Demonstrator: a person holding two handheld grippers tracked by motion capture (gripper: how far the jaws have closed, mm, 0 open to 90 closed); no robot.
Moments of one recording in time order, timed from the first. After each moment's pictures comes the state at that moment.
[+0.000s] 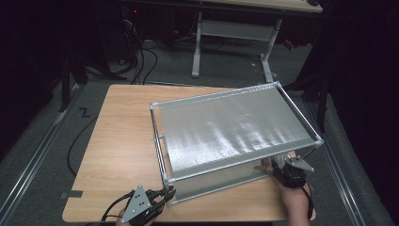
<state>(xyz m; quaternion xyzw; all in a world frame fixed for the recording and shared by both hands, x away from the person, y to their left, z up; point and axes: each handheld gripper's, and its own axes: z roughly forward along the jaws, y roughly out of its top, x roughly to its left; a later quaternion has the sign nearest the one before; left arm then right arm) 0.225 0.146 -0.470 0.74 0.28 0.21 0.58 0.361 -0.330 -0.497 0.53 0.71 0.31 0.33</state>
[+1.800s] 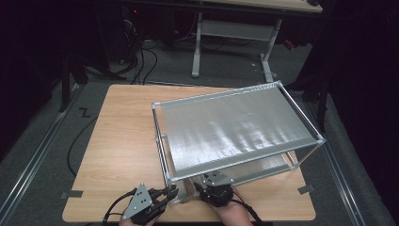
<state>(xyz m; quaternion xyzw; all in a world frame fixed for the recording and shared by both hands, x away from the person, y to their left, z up) 0.230 0.141 -0.472 0.73 0.29 0.19 0.59 0.302 -0.110 -0.494 0.31 0.85 0.38 0.18</state>
